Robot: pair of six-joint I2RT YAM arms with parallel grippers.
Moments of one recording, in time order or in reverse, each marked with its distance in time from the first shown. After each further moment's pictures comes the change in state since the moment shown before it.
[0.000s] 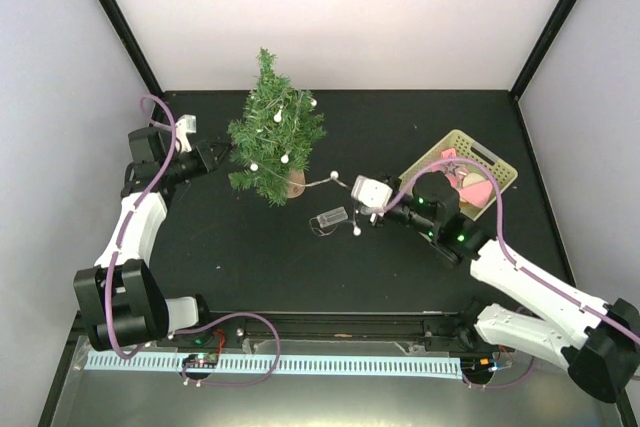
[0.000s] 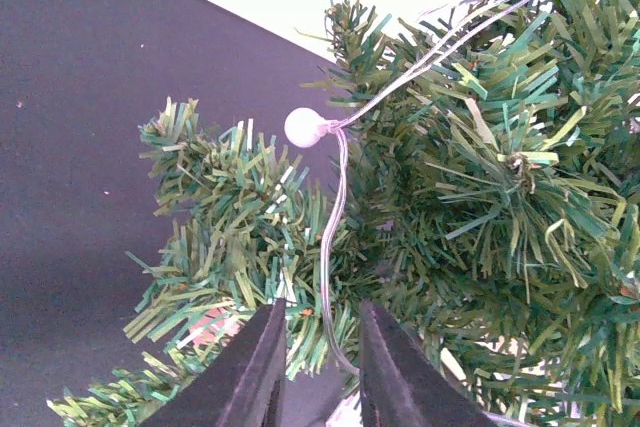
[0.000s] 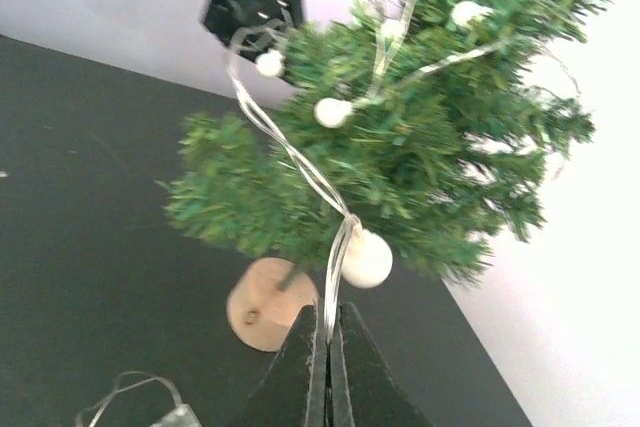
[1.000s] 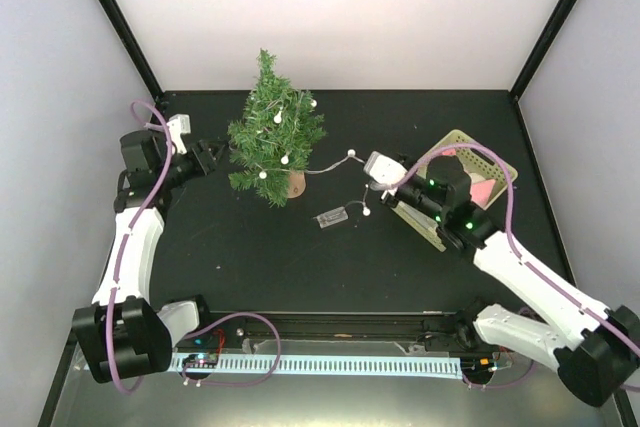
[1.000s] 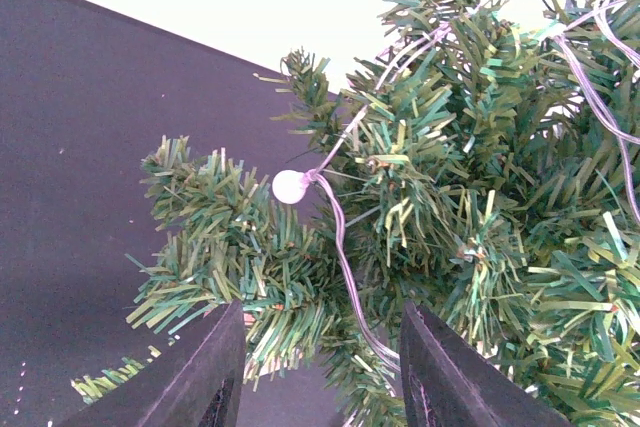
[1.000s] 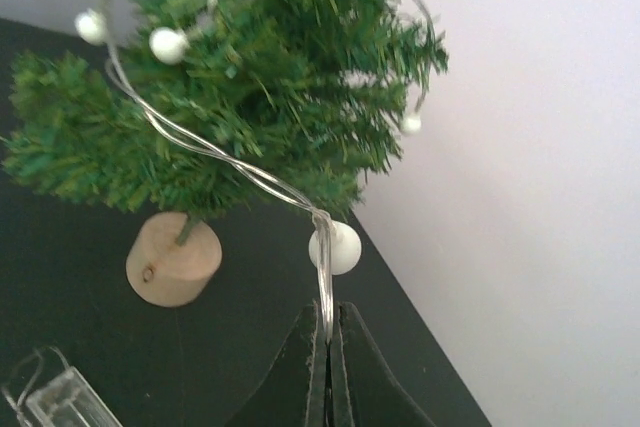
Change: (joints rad) left arm -0.014 -0.162 -0.003 -0.071 -0.090 0.013; right arm -0.126 0.005 0.085 -0.063 0.085 -0.031
